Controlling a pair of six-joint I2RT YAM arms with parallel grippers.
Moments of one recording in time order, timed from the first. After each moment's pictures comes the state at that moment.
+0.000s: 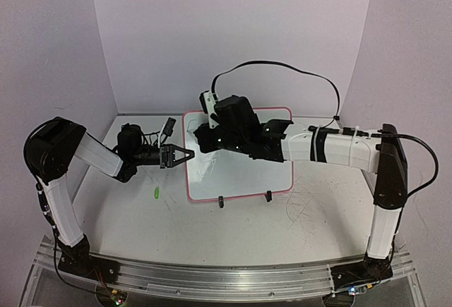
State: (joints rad) left arm -0.41 1.85 0.77 0.95 1.02 -0.52; right arm 1.02 1.94 1.65 -0.13 0.23 0.35
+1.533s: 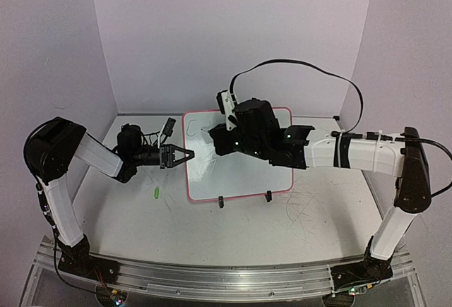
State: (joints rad) left arm -0.41 1.85 0.77 0.96 1.02 -0.53; right arm 1.02 1.77 1.44 -0.05 0.28 0.33
